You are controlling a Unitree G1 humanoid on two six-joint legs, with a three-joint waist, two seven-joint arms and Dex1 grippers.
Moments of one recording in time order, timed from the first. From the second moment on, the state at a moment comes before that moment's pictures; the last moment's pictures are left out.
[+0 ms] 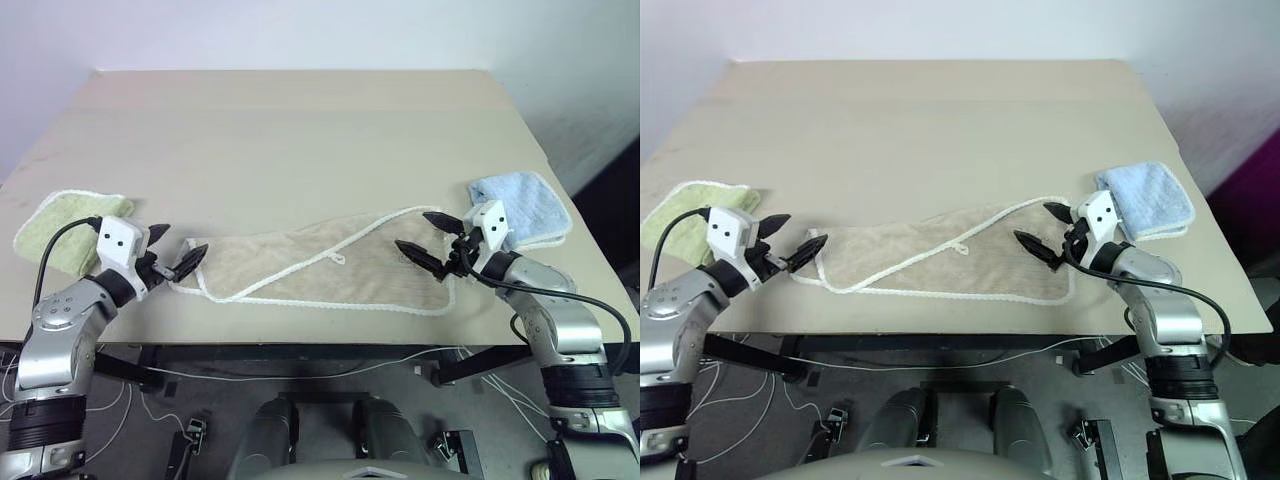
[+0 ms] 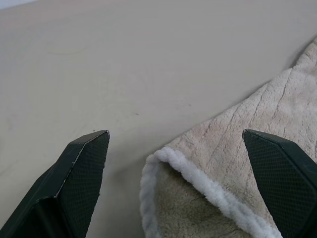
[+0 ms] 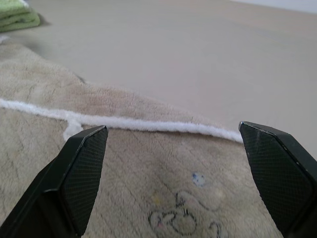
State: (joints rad) left arm -0.11 0.66 0.29 -0.01 -0.38 0.26 -0.69; right arm -0.30 -0.53 -0.10 0.00 0.38 0.28 0.80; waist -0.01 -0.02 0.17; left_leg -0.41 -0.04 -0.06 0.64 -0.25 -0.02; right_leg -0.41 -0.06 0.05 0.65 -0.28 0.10
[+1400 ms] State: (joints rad) left arm -0.23 0.99 -0.01 0.16 -0.16 -0.32 -1.38; right arm -0.25 -0.45 -0.07 -0.01 0.34 0.24 0.72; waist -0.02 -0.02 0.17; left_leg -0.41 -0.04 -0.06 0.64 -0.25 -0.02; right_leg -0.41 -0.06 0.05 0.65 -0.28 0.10
